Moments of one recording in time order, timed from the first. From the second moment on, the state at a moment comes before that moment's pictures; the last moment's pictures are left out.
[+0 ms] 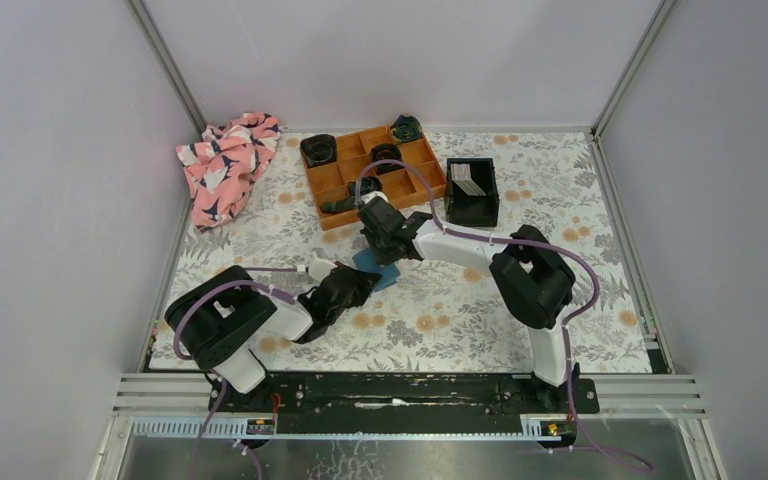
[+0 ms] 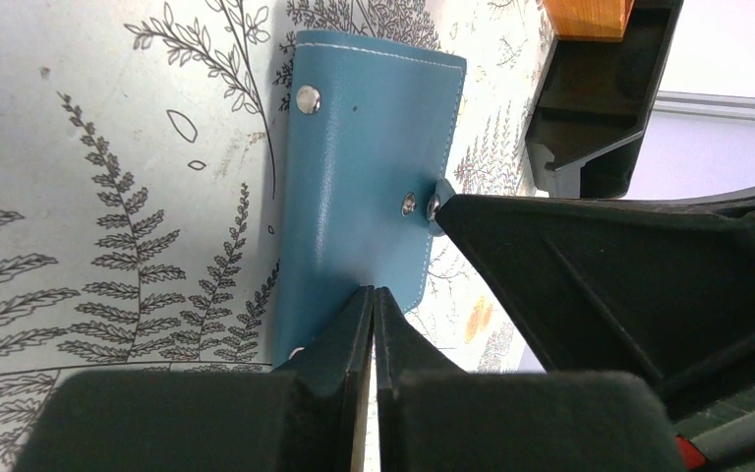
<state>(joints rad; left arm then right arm) -0.78 1.61 0.32 0.72 -0.33 -1.56 0.88 2.00 1.43 -0.43 0.17 0.34</state>
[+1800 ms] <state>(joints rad) -0.76 1.65 0.31 0.81 -0.29 -1.55 0.90 2.03 1.46 -0.46 0.20 0.32</state>
